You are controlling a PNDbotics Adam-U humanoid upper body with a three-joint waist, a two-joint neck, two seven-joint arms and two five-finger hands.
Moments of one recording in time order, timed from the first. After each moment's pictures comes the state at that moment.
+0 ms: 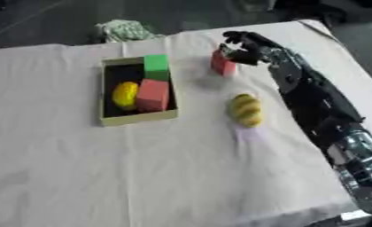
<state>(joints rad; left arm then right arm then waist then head) -0.12 0.25 -0.14 -1.98 -0.05 -0.05 -0.19 -0.86 -0.66 0.07 -0.74 0.54 -0.30 0.28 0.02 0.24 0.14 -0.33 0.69</state>
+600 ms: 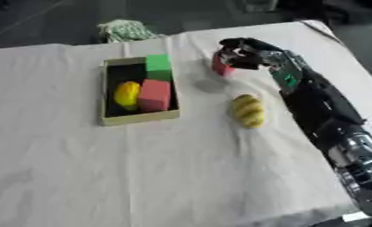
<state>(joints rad) -0.12 0.24 -0.14 -1.98 -0.05 -0.04 -0.19 -0.86 -0.65 0.07 -0.74 0.60 -0.33 0.33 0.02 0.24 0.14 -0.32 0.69</state>
